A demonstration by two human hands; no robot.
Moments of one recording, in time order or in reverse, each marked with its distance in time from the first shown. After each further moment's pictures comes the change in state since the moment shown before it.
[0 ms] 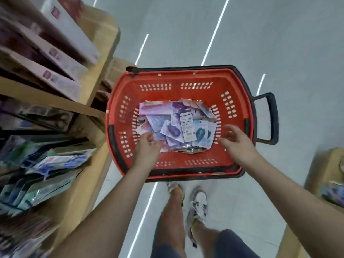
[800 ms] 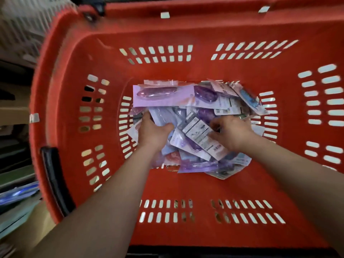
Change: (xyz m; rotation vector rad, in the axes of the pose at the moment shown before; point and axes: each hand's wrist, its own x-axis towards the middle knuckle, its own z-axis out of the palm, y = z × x) left_hand 0.247 -0.077 0.098 -0.022 0.087 -0.079; right_hand 0.255 0.053 0.145 -0.888 -0.279 -0.254
